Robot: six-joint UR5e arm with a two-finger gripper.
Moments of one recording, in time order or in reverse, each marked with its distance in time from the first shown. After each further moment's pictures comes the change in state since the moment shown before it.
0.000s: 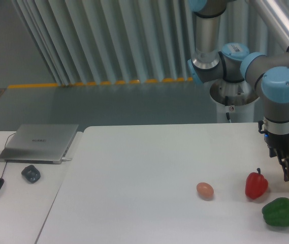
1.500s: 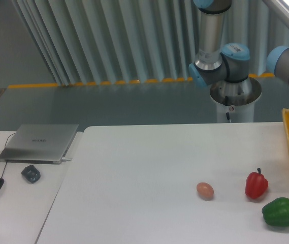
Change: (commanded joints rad) arm 0.178 0.069 -0.133 0.011 0.000 0.213
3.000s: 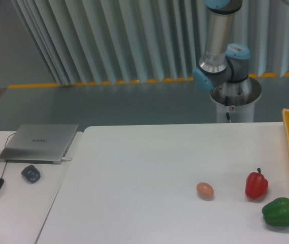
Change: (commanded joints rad) arm 0.221 -0.028 0.018 0.054 -0.115 -0.181
